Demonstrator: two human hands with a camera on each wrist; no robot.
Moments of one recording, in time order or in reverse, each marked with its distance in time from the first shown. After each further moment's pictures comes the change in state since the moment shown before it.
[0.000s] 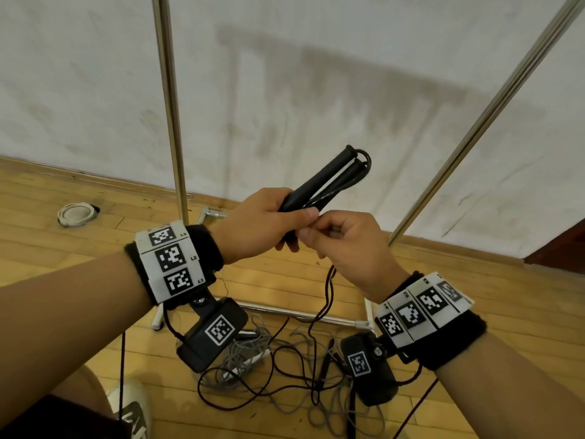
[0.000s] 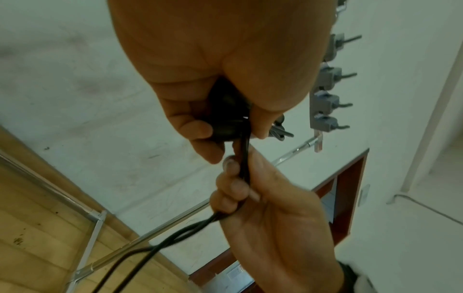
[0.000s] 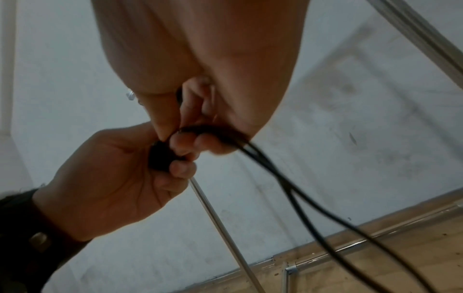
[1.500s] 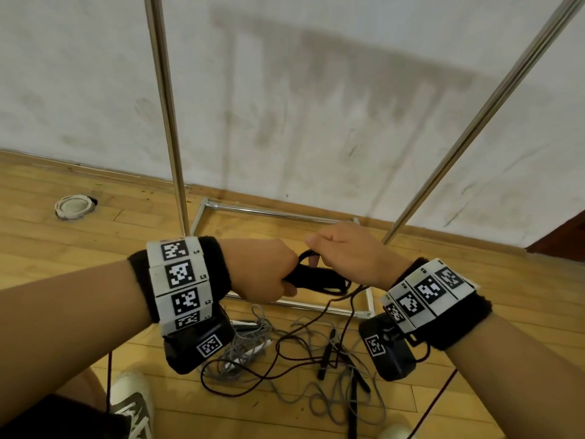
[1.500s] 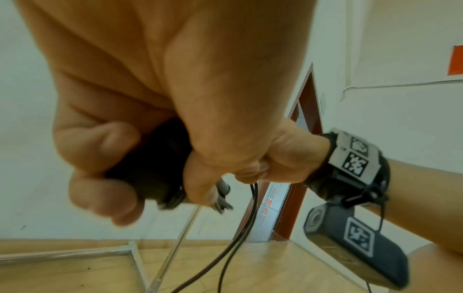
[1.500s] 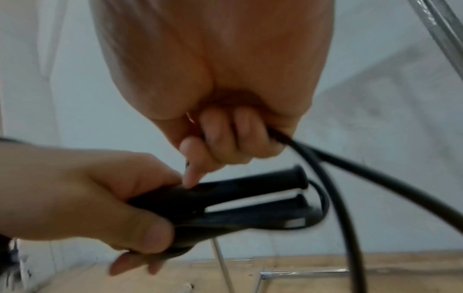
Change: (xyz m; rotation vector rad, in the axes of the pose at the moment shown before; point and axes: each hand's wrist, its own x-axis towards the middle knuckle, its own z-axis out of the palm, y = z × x) left_hand -0.009 -0.023 0.021 0.975 -0.625 -0.084; right_hand 0.011 0.020 -0.011 -0.601 -0.369 0.081
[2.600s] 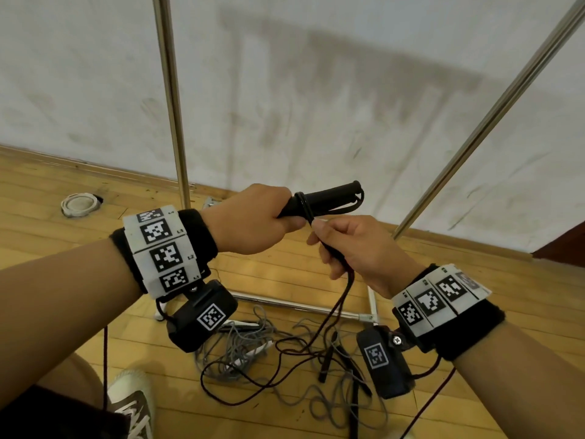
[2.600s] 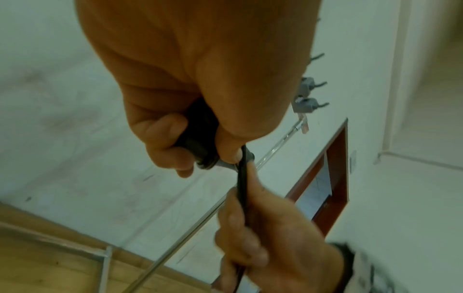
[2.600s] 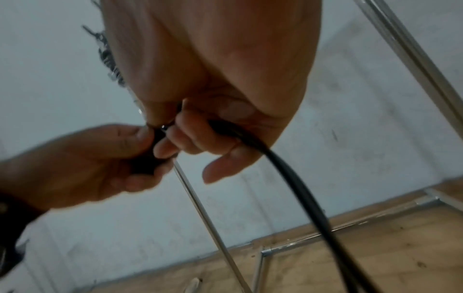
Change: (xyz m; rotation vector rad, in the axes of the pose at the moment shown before) left_hand -0.007 -0.024 -0.031 -0.308 0.537 -0.110; right_hand -0.013 -0.010 0.000 0.741 0.088 0.150
